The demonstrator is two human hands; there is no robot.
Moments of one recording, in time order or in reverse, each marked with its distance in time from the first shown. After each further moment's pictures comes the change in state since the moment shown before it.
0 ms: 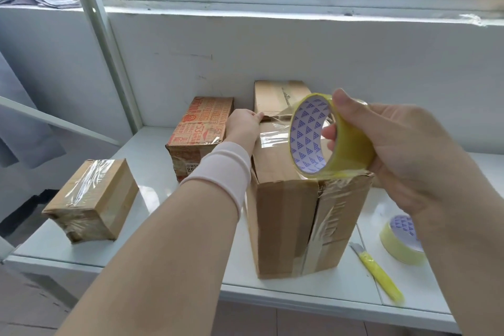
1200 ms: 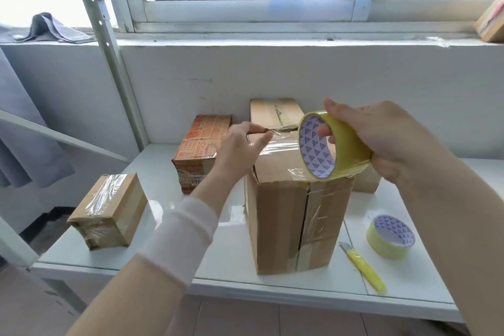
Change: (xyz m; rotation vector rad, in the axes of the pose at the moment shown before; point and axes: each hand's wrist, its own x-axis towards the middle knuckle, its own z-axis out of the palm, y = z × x) left_hand -0.089 -0.004 -0.031 0.056 0.069 0.478; right_hand 0.003 -0.030 -0.026 -0.195 0.003 0.060
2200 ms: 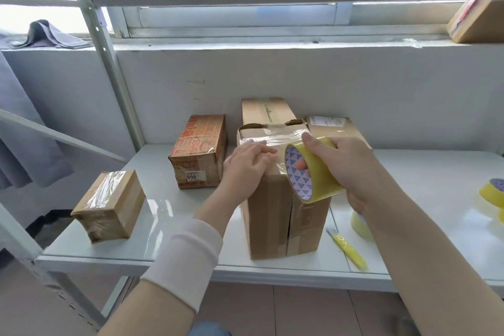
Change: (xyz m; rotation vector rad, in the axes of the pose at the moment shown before) left_hand -0.059 0.023 0.010 -0.108 -0.147 -0.014; right_hand -0.039 0.042 0.010 -0.055 0.076 -0.050
